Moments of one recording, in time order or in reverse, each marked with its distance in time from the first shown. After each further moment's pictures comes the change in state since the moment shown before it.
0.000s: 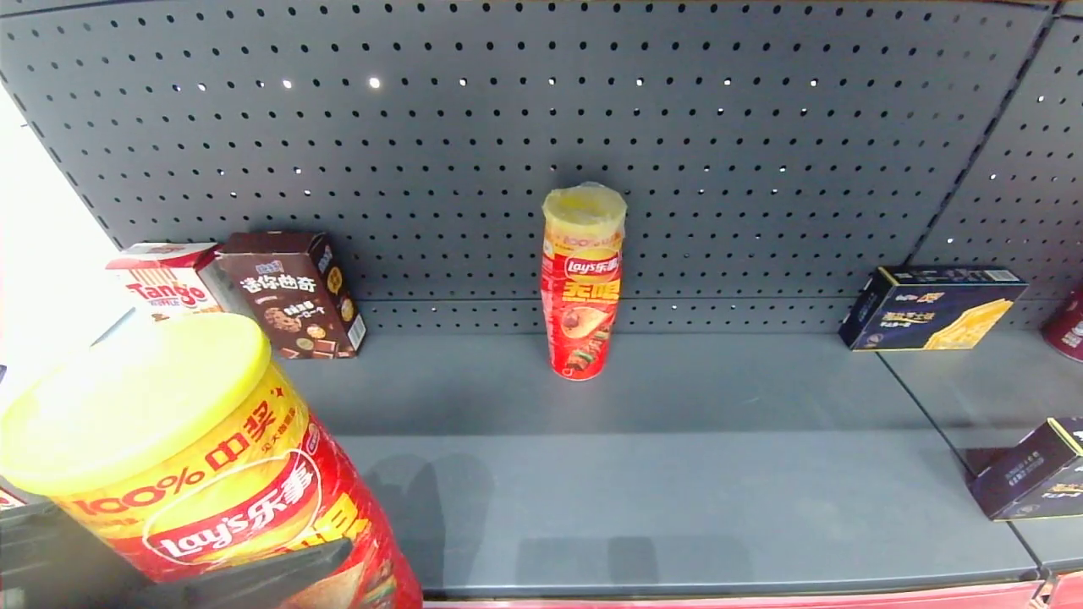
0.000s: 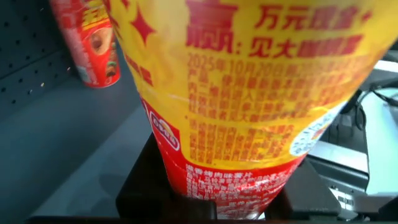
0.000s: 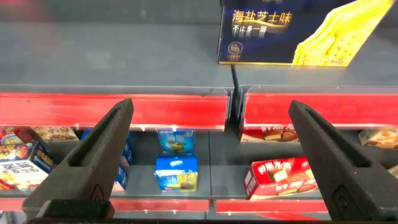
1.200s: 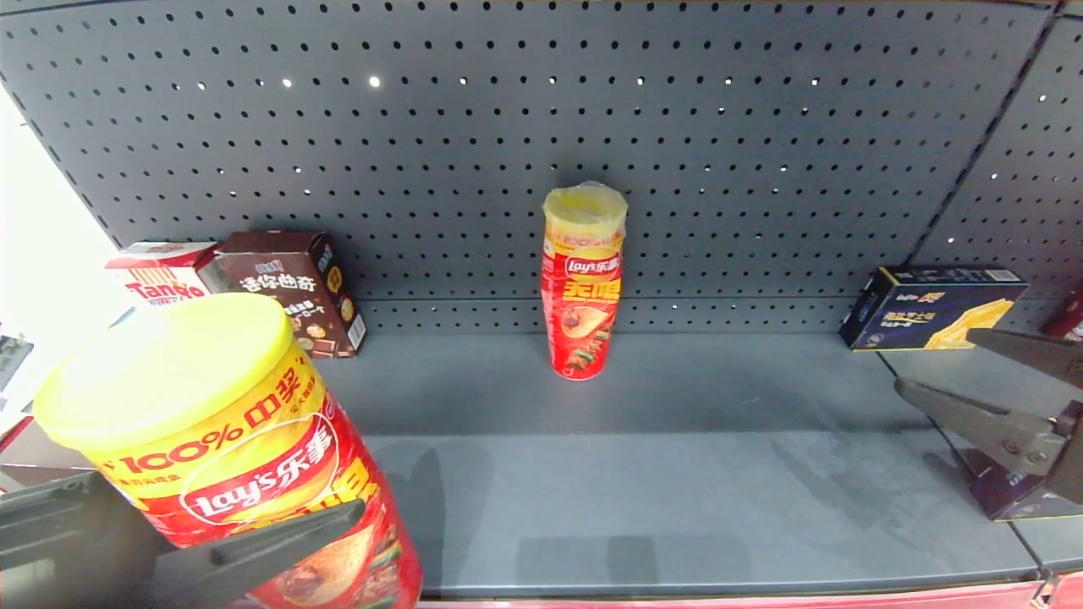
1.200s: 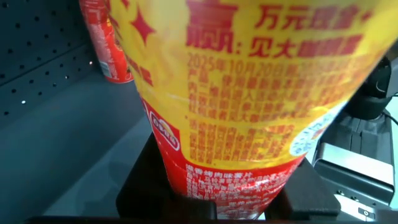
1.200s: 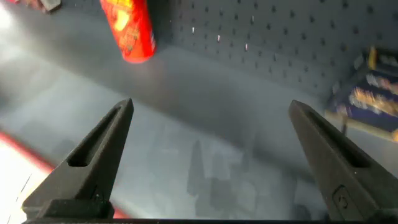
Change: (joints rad) left arm -0.015 0.018 -0.012 0.005 0.107 0.001; right arm 0.310 1.032 -0.527 -0.404 0.171 -0.092
